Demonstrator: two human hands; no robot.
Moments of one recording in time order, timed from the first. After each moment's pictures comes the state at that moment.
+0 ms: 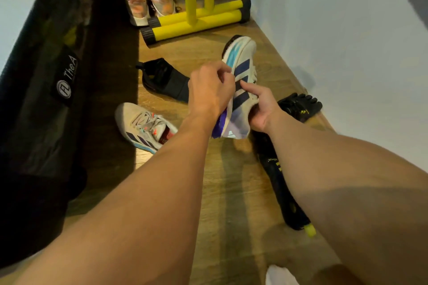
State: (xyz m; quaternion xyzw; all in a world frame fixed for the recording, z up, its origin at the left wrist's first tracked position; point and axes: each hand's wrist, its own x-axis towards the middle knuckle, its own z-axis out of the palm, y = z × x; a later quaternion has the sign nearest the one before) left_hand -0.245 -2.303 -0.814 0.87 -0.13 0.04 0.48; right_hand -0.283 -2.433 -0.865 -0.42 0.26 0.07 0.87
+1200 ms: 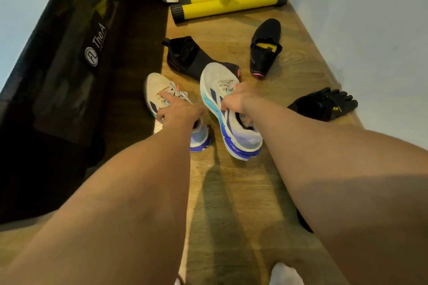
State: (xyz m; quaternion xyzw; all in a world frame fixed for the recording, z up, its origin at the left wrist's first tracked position) left_hand -0.225 -2.219 -0.927 0.89 0.26 -0.26 0.25; right_hand -0.244 -2.358 -0.876 -0.89 0.26 0.23 0.31
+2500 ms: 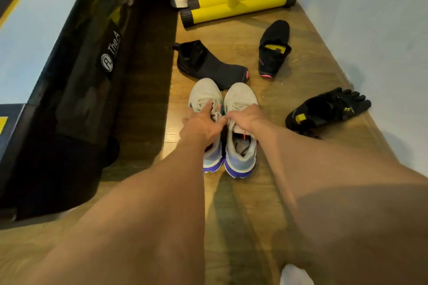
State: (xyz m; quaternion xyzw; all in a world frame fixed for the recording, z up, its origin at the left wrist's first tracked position) left_hand -0.264 -2.213 -0.929 0.94 0.01 -0.25 0.24; right_hand -0.266 -2.353 -0.925 -0.83 0.35 0.22 0.38
